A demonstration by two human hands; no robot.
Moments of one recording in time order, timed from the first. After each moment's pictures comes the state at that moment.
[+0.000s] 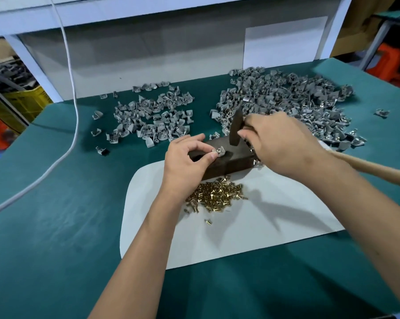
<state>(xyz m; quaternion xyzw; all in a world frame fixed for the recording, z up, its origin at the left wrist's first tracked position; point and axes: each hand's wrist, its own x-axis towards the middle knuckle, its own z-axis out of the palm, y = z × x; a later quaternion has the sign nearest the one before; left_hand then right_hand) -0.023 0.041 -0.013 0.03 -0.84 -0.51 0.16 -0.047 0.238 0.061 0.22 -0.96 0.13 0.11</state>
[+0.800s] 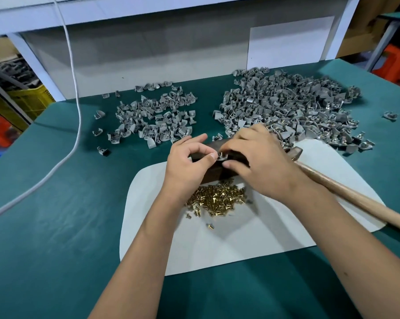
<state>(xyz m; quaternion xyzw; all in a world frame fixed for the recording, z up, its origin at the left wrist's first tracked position) -0.020 0.040 -0.010 0.03 -0.82 -0.56 0.14 -0.043 0.222 0.024 0.30 -0.93 0.19 0.09</state>
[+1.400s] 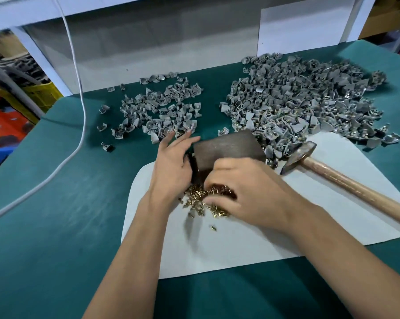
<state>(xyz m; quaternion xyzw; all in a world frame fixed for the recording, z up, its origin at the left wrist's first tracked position) -0.037 0.000 -0.040 0.01 -0.94 -0.30 0.18 -0.014 0.205 0.005 0.45 -0.86 0.22 0.03</state>
